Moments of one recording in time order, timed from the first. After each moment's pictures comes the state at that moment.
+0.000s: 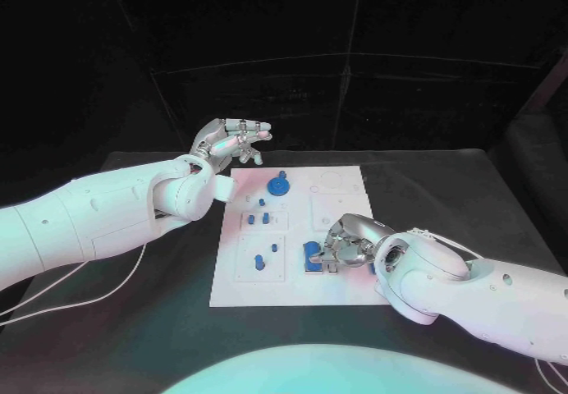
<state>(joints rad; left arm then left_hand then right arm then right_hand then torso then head) 1.17 -0.78 -0.05 1.36 -0.02 -0.28 0.45 1.29 -0.06 0.50 -0.11 0.05 1.01 0.18 0.15 0.07 1.08 0.10 0.29 0.10 1.30 0.01 1.16 0.66 0.18 1.23 0.11 0.65 0.69 0.97 -0.80 -0.04 1.80 -1.43 -0.35 -0.57 1.30 -0.04 -0.13 0.20 0.14 1.01 0.04 0.53 0.38 1.40 -0.04 1.27 1.23 1.47 -0.09 1.48 1.31 0.08 1.46 0.01 1.34 1.18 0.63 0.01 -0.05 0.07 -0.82</state>
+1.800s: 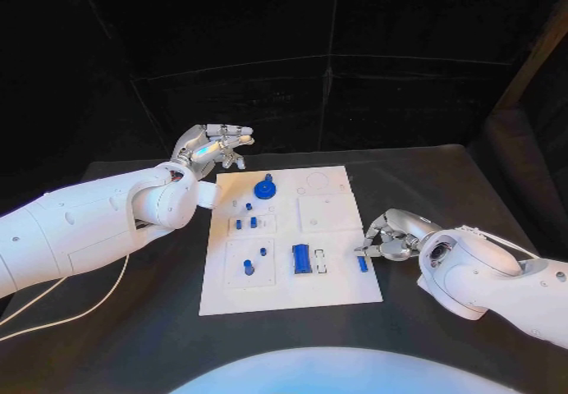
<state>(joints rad) 1.17 -0.79 -0.05 1.36 -0.02 -0.28 0.45 1.29 -0.06 0.50 -0.11 0.05 1.01 0.18 0.15 0.07 1.08 0.10 0.29 0.10 1.30 0.01 1.16 0.66 0.18 1.23 0.11 0.65 0.69 0.97 -1.04 -0.04 1.83 -1.43 -0.39 -0.53 1.30 -0.01 -0.23 0.22 0.30 0.97 0.07 0.44 0.34 1.38 -0.01 1.23 1.19 1.46 -0.08 1.48 1.31 0.09 1.45 0.03 1.35 1.18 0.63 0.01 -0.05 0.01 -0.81</state>
